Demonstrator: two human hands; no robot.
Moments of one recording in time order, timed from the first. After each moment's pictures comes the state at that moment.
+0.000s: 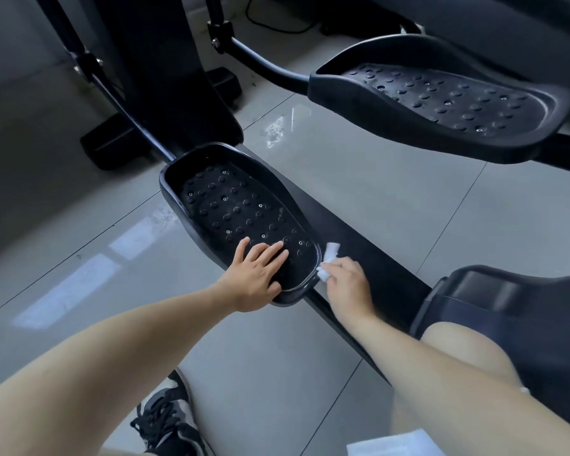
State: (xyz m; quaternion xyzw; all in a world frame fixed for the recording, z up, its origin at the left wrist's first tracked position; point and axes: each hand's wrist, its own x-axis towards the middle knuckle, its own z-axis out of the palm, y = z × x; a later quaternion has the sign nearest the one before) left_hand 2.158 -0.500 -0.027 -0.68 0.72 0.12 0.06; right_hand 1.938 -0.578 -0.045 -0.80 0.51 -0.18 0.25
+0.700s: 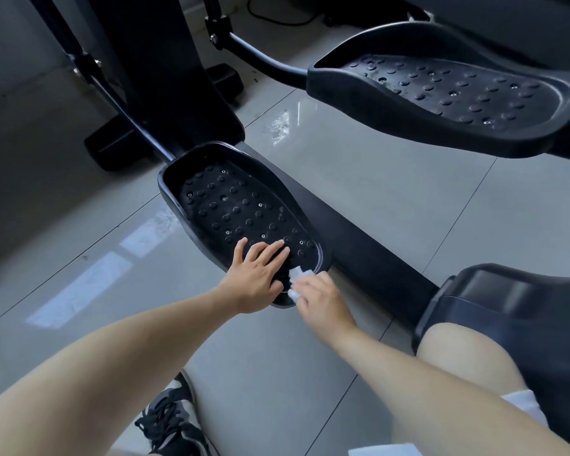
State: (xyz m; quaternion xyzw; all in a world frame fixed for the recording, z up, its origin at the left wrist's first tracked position) left_hand 2.151 -0.504 -0.028 -0.71 0.69 0.12 0.06; right_hand 1.958 -0.545 -0.061 -0.89 0.33 -0.26 0.19
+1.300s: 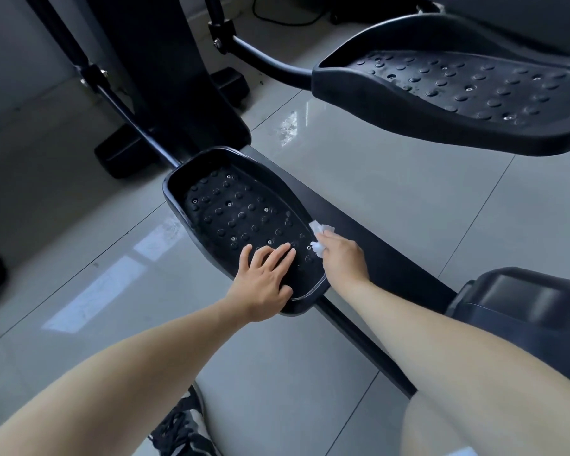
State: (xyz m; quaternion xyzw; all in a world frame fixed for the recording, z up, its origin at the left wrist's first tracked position) left_hand 2.149 -0.507 -0.033 -0.73 0.67 0.11 0.05; right_hand 1.989 -0.637 -0.043 -0.80 0.48 -0.14 0.33
